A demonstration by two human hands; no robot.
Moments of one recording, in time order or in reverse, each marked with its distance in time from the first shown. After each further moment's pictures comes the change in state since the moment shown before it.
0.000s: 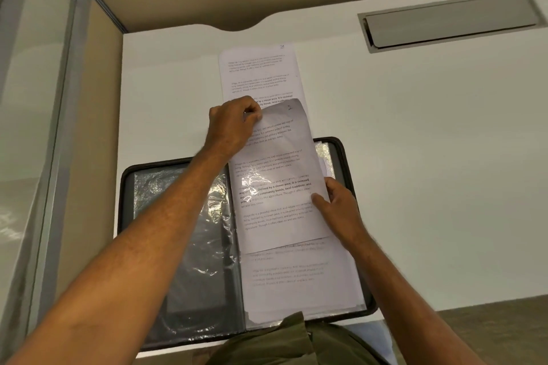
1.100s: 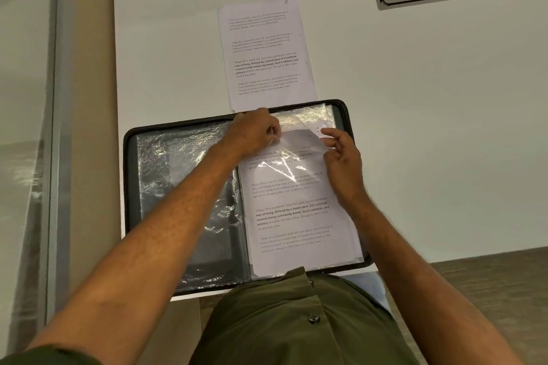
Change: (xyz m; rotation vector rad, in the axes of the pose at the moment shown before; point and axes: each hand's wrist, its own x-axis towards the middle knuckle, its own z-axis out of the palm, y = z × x) left_hand -0.067 -0.001 0.028 0.260 -0.498 0.054; right_hand -0.011 -0.016 0.008 0.147 0.160 -0.090
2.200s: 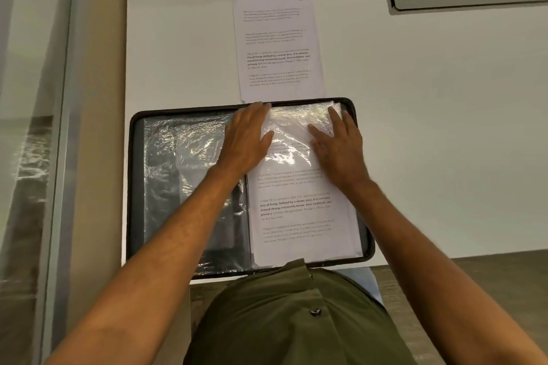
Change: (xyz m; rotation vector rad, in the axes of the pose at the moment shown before) left_hand -0.052 -0.018 0.030 -0.119 0.280 -0.104; right_hand 0.038 0.030 0.004 -1.045 -0.001 -0.631
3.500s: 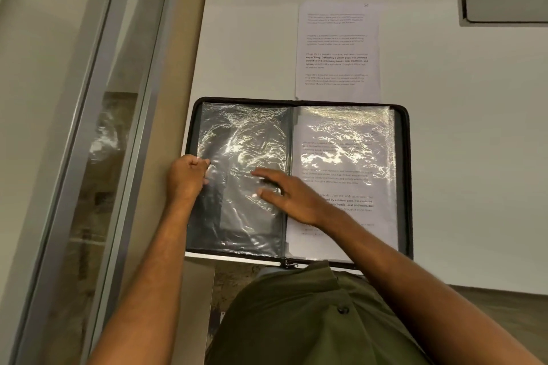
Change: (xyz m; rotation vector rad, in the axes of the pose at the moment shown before) left_hand -0.146 -0.140 -0.063 -0.515 0.363 -0.853; right_hand -0.042 -0.173 -0.007 0.848 -0.850 -0.097
